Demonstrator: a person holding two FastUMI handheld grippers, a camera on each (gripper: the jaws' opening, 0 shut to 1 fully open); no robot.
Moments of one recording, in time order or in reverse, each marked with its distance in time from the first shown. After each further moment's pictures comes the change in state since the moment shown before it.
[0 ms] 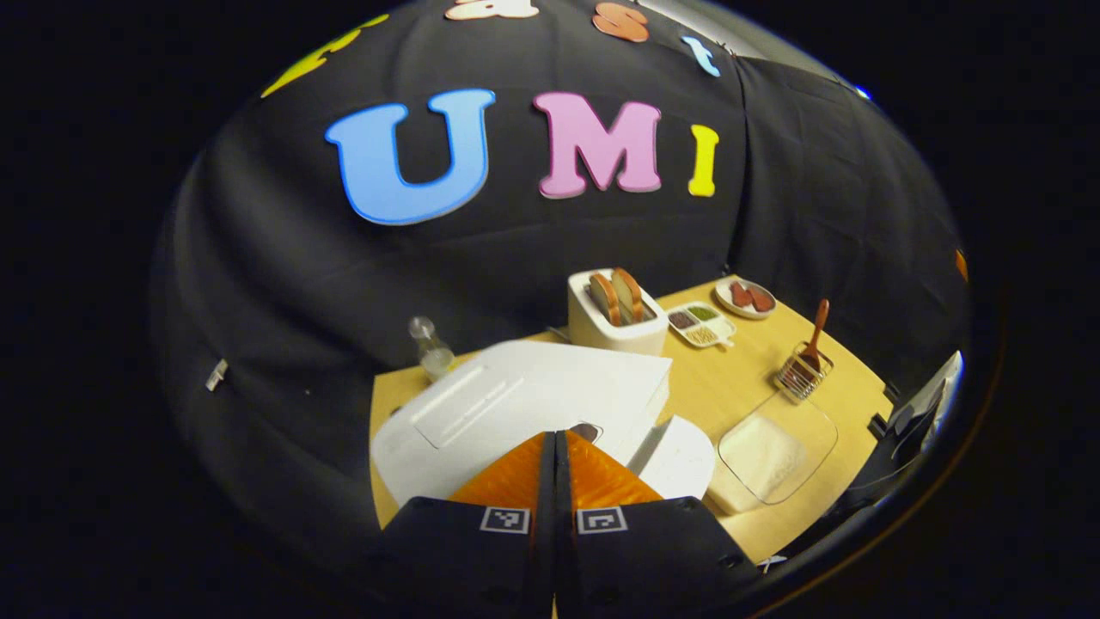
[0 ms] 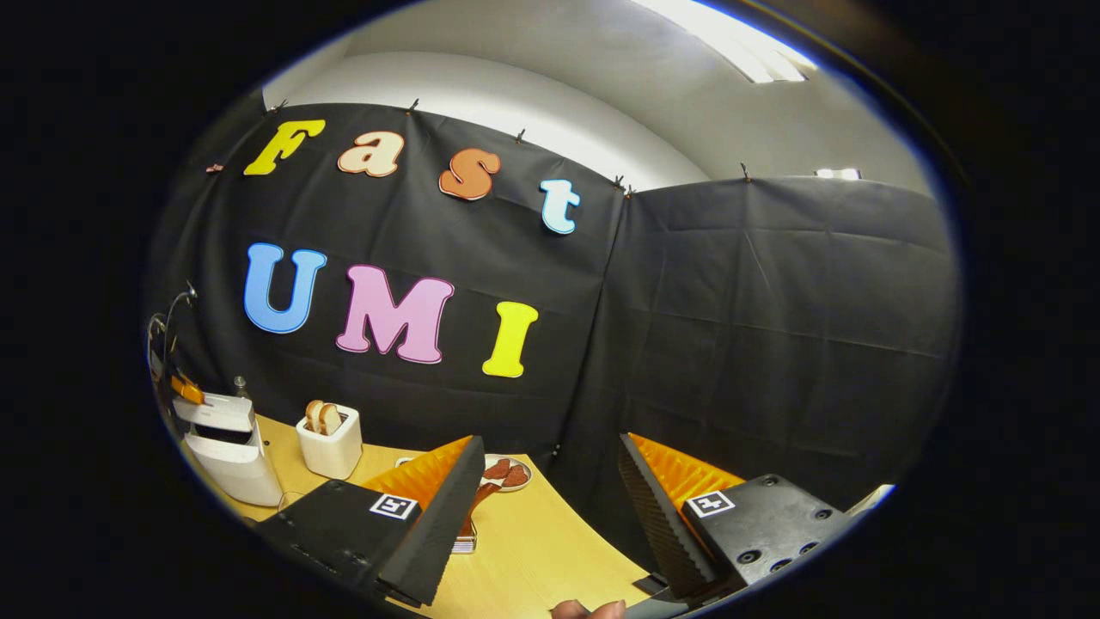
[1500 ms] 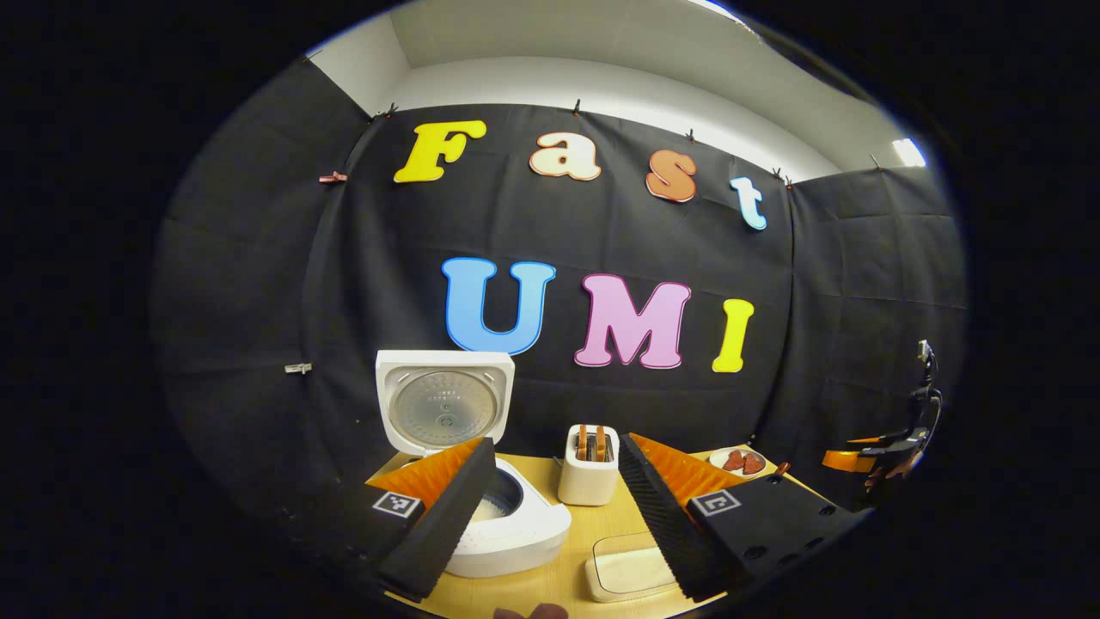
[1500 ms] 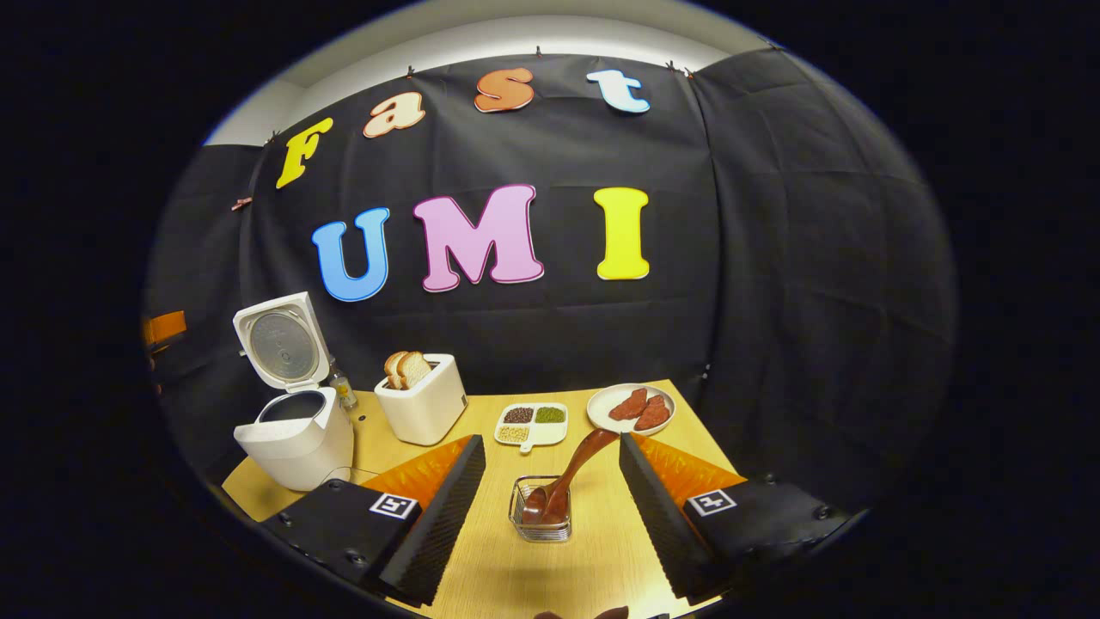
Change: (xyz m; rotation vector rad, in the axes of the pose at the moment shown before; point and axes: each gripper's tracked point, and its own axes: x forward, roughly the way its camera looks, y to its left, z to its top) left arm -0.164 -0.151 0.045 -0.279 -0.471 0.267; right arm 0.150 0.085 -0.201 0.248 0.307 0.497
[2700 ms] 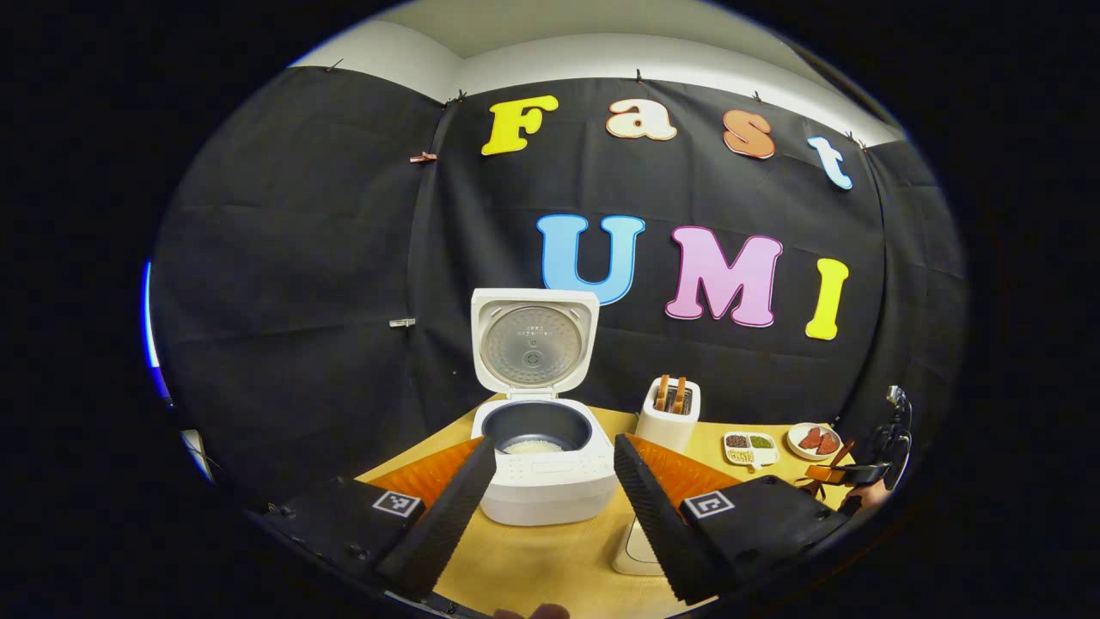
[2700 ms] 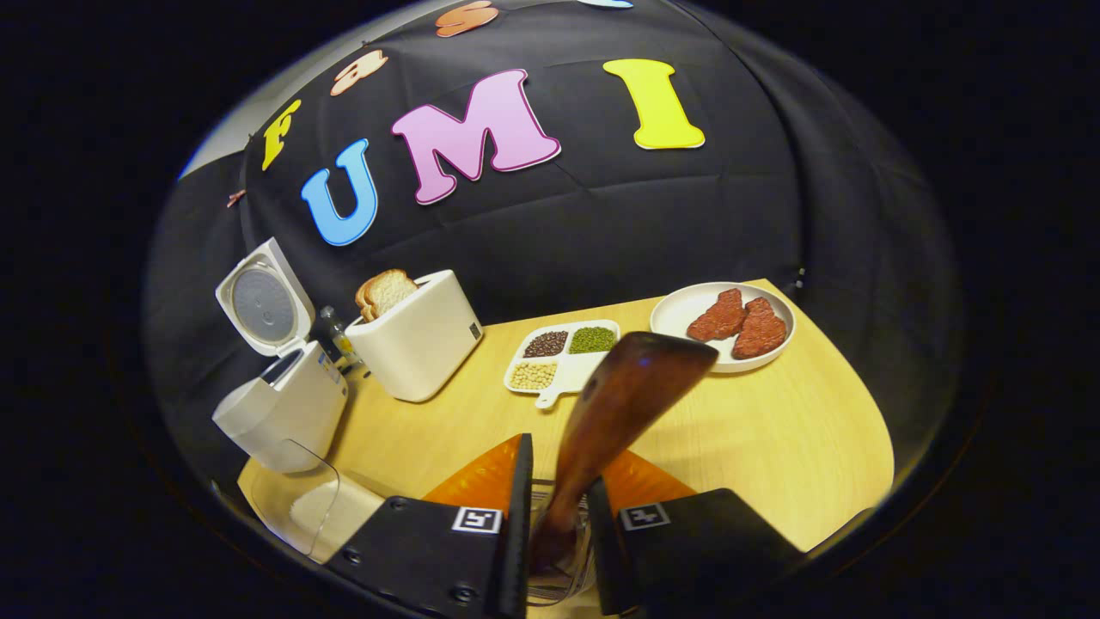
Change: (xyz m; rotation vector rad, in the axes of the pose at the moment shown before) left arm -0.052 0.005 -0.061 -0.013 0.113 0.366; right arm 0.167 -0.003 -0.130 0.068 0.213 0.193
